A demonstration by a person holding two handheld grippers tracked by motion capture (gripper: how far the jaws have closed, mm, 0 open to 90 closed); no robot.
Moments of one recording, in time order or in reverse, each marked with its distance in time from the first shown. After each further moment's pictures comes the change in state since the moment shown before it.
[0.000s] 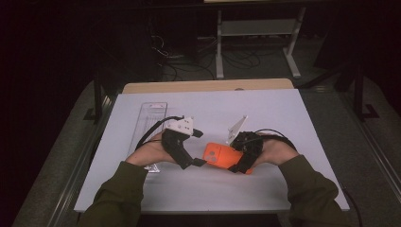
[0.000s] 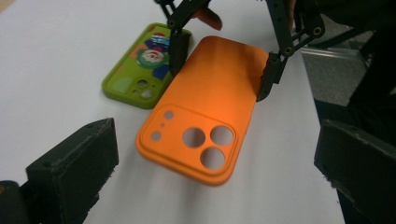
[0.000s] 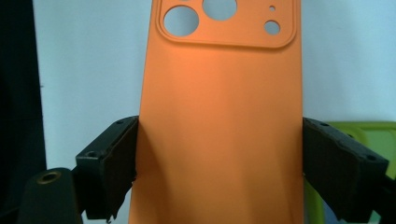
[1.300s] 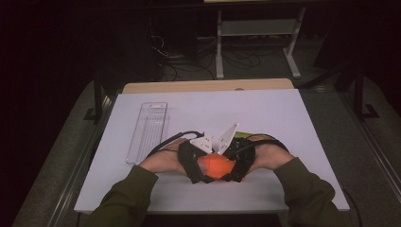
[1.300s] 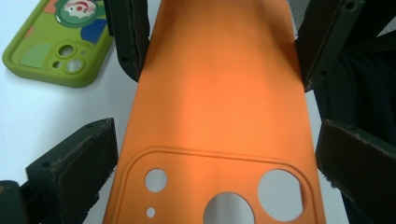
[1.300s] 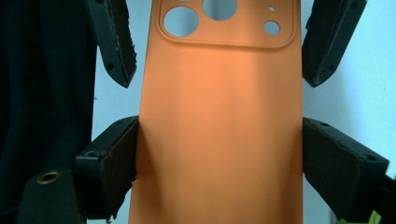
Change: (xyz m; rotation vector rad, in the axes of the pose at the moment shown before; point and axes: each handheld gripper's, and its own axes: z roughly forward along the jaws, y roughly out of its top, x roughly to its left) left arm -0.016 -0.005 0.053 0.192 -0.103 0.062; right arm 0.027 0.020 -0.001 -0.044 0.054 -0.164
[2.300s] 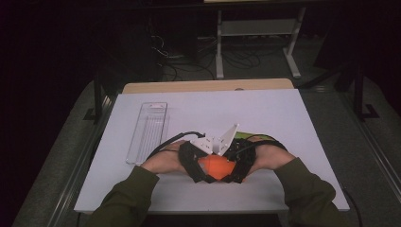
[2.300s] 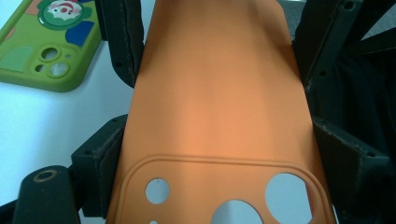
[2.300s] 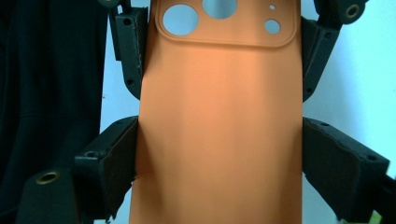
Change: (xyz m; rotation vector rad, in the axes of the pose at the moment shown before) left arm 0.000 0.000 0.002 -0.021 -0.049 -0.007; right arm 0.002 -0.001 -0.001 -0.002 0.025 0.007
